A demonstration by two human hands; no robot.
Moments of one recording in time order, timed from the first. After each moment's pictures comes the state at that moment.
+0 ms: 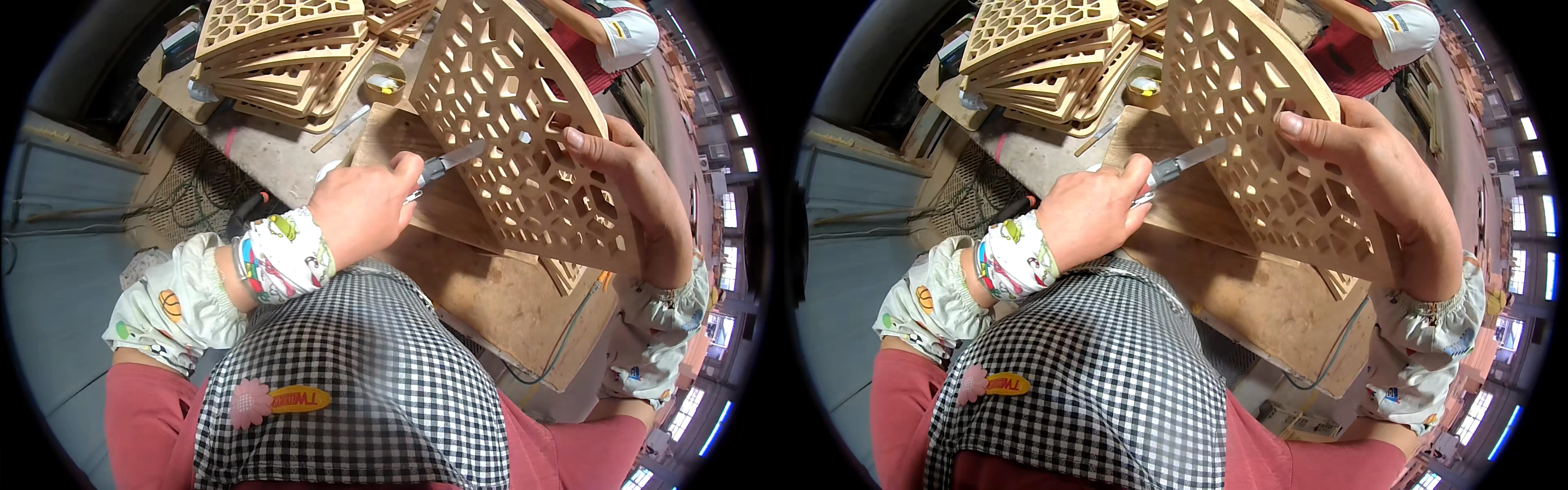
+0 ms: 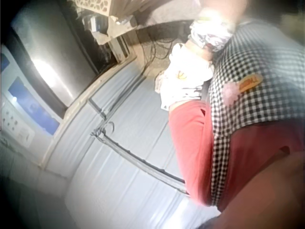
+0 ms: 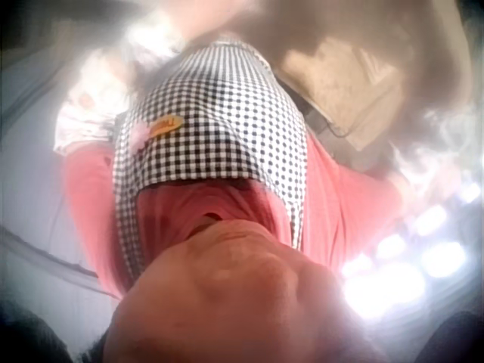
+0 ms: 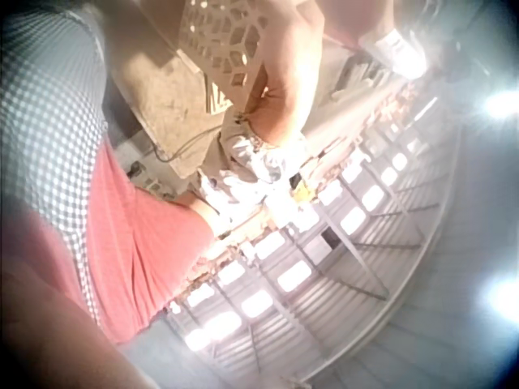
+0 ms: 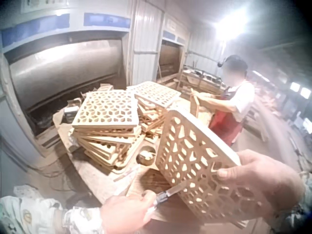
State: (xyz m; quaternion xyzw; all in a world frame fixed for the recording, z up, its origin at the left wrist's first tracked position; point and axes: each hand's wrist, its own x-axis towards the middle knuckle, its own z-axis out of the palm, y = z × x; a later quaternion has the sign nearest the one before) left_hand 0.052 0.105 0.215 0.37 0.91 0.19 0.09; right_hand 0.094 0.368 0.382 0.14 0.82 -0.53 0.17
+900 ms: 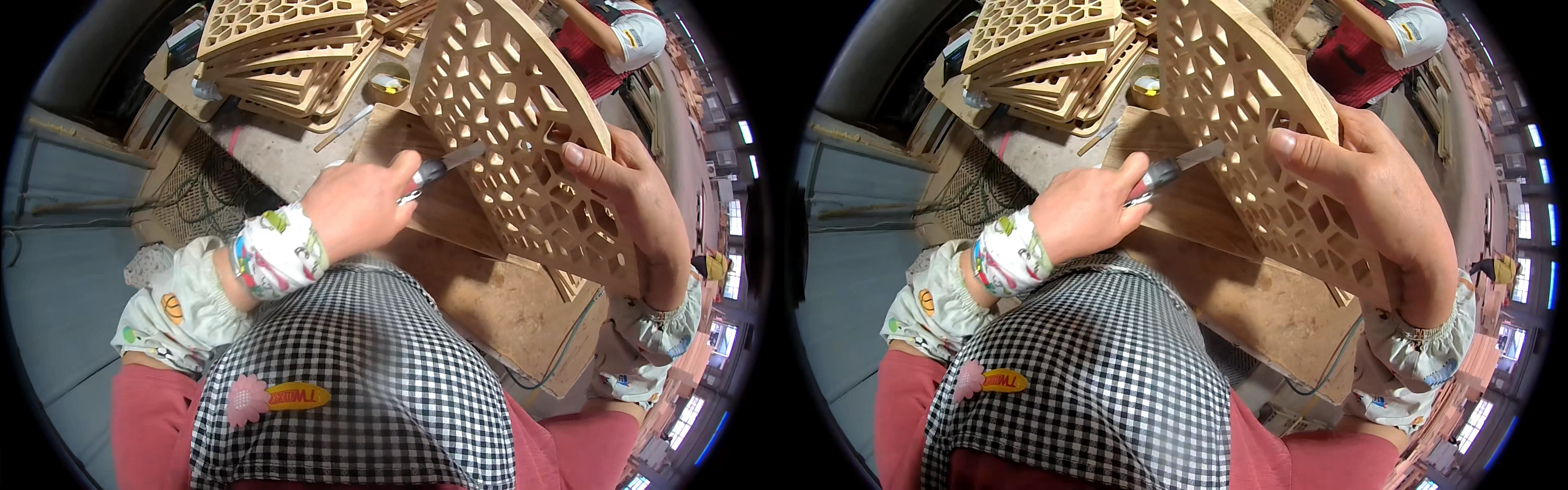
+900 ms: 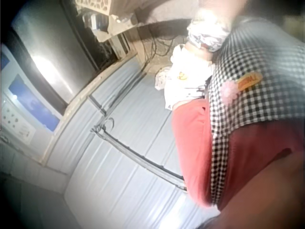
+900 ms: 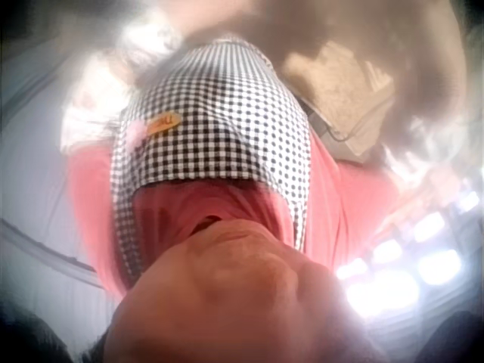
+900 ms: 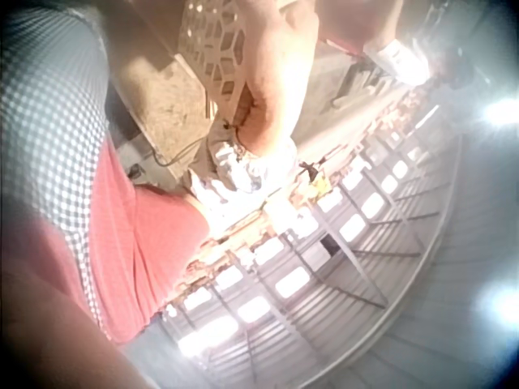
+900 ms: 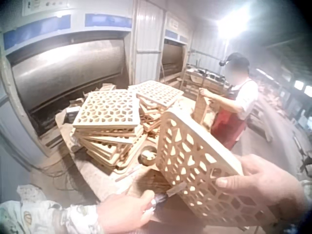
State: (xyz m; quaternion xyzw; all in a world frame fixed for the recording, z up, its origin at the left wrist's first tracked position) left_hand 0.041 0.114 0.223 0.35 0.90 0.23 0.13; right_hand 0.092 0.381 0.381 0.09 0.83 -0.52 0.18
